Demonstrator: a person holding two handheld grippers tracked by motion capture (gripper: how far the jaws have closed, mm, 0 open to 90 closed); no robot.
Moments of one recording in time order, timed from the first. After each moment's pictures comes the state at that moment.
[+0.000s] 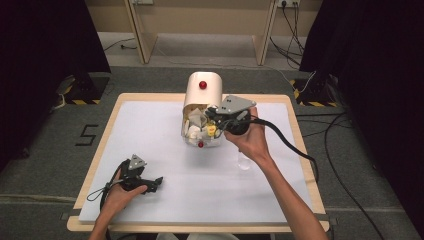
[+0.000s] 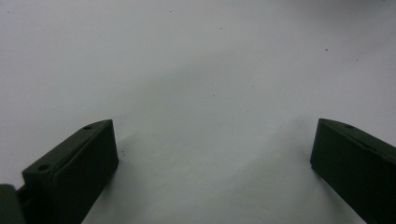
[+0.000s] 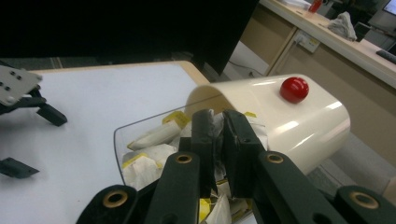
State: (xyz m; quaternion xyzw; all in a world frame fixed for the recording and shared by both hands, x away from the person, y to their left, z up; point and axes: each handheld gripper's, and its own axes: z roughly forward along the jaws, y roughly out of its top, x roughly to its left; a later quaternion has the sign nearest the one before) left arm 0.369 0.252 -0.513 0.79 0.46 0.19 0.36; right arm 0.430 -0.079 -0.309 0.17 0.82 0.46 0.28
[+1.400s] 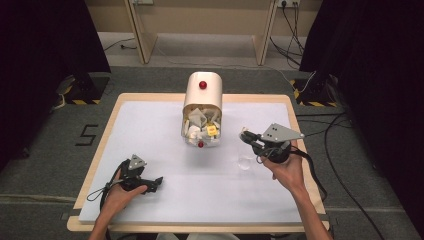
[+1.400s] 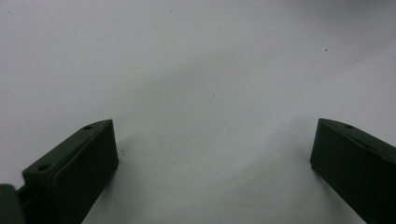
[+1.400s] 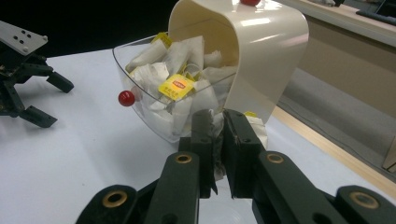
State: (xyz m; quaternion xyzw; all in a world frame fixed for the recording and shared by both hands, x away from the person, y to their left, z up) left arm 0.368 0.252 -0.513 0.79 0.46 0.19 0.36; right arm 0.385 -0.178 -0.362 0.24 0.80 0.48 0.26
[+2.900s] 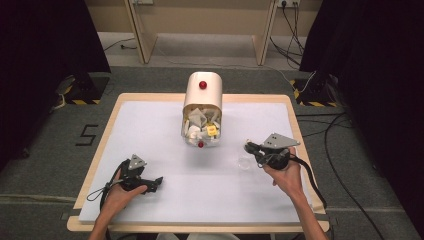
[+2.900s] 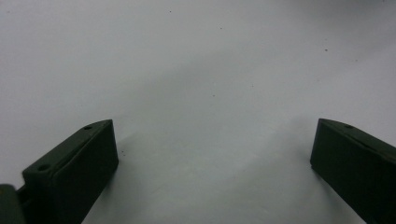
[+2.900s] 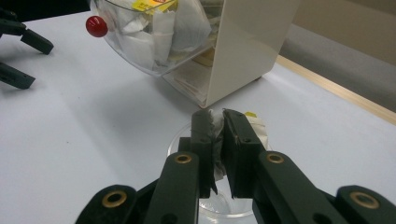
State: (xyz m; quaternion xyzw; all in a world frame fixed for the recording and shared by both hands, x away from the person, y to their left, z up) left arm 0.369 0.253 -0.513 0.79 0.46 0.19 0.36; right arm 0.397 -0.192 -0.414 0.29 0.81 0.45 0.23
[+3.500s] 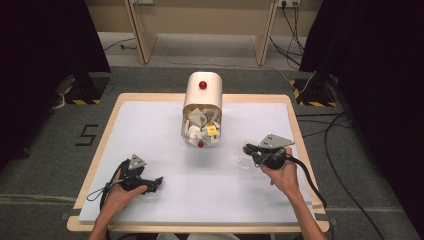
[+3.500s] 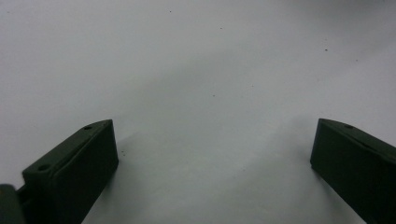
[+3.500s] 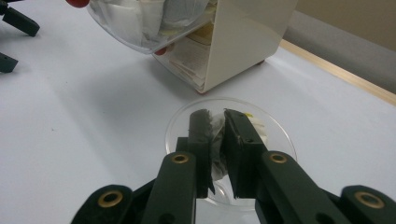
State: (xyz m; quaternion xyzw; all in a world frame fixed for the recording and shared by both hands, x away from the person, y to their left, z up) left arm 0.368 0.252 -0.513 0.79 0.46 0.19 0.36; right arm 0.407 -0.190 -0.430 0.29 0.82 0.44 0.22
